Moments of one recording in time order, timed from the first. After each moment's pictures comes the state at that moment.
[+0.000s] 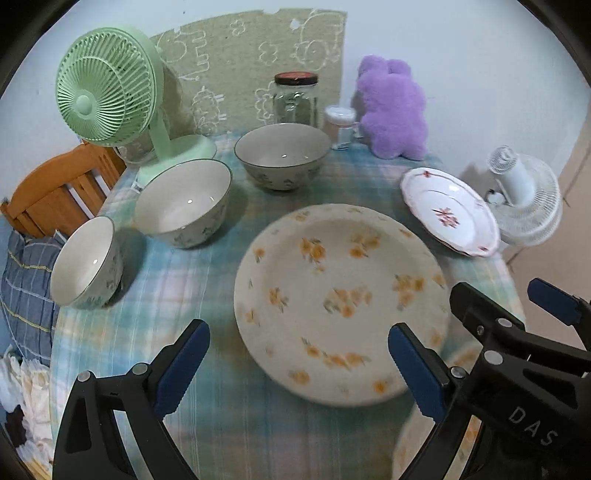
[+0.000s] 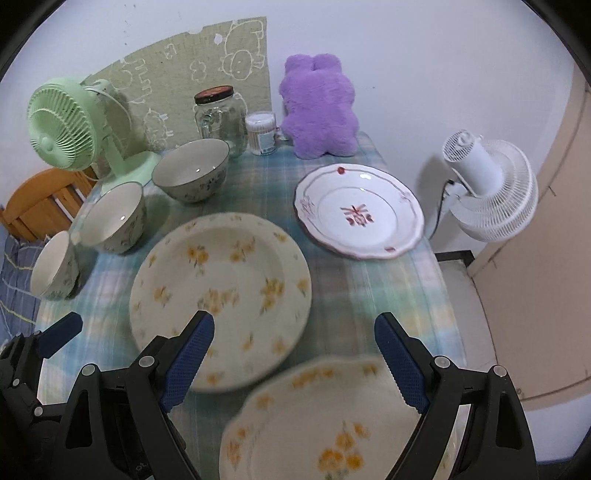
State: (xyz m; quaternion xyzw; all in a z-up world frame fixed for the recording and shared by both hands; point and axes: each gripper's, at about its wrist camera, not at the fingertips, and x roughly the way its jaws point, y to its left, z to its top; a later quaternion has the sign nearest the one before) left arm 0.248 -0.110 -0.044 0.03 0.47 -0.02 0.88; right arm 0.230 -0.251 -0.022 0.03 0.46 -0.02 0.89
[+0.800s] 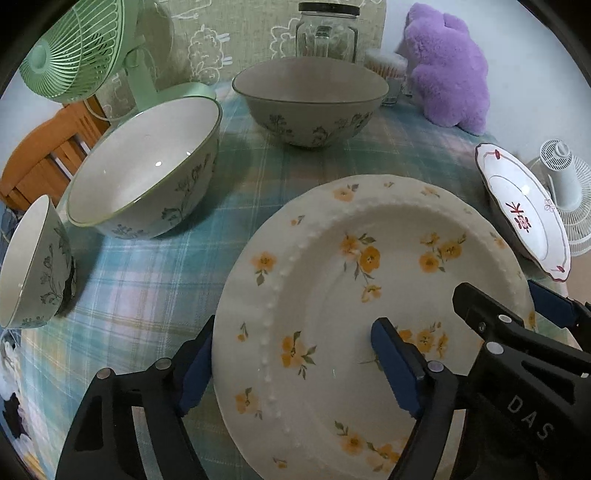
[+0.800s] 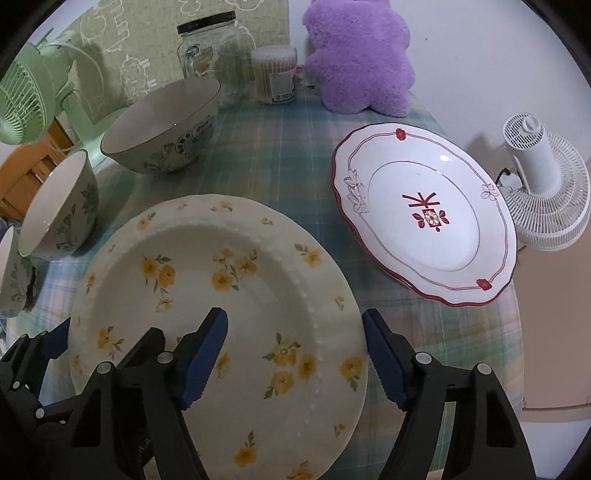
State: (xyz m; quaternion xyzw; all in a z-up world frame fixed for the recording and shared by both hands) left arm 0.319 -0.099 -0.118 0.02 0.53 0.01 0.85; right arm 0.329 -0.235 -0.108 0.02 0.53 0.01 0.85
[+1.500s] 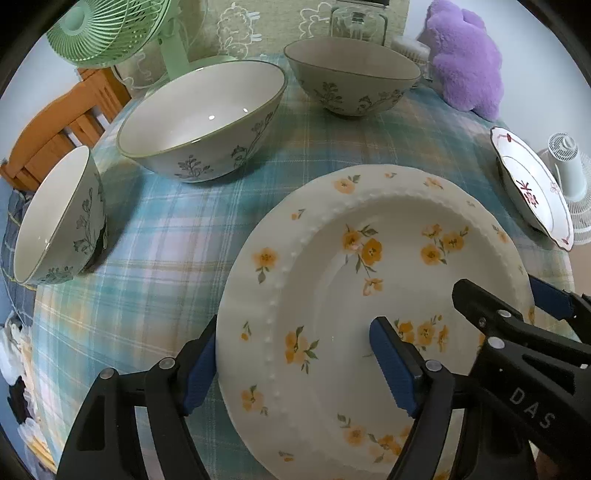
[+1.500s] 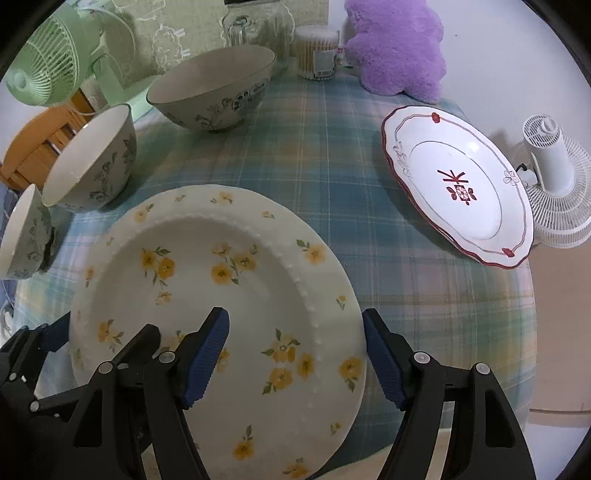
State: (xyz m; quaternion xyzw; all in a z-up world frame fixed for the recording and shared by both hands) left arm 0.295 -0.068 -0.117 0.01 0.57 0.02 0.82; right arm 0.303 -0.201 -0.108 0.00 0.56 0.04 0.83
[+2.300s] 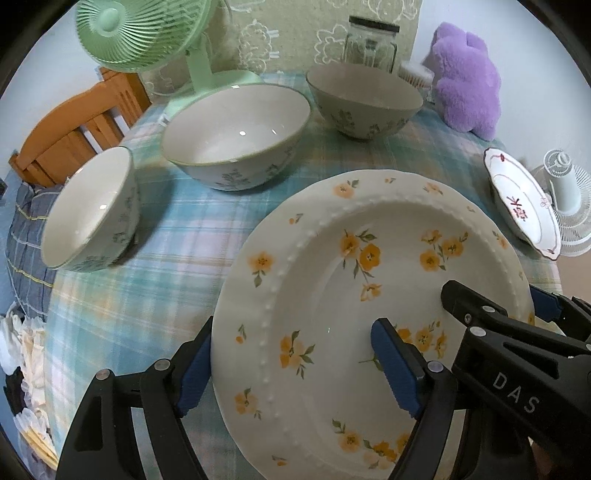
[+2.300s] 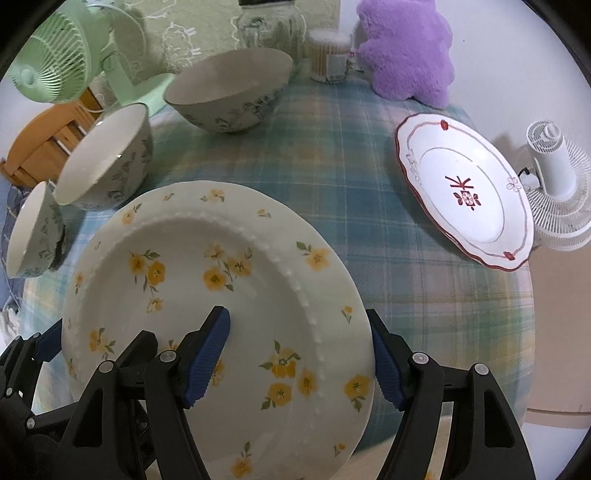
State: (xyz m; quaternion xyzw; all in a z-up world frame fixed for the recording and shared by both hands) left arm 0.271 -0.049 -0.086 0.00 0.54 0.03 0.84; right arm 0.303 -0.188 -0.095 0.00 0.56 0.05 0.83
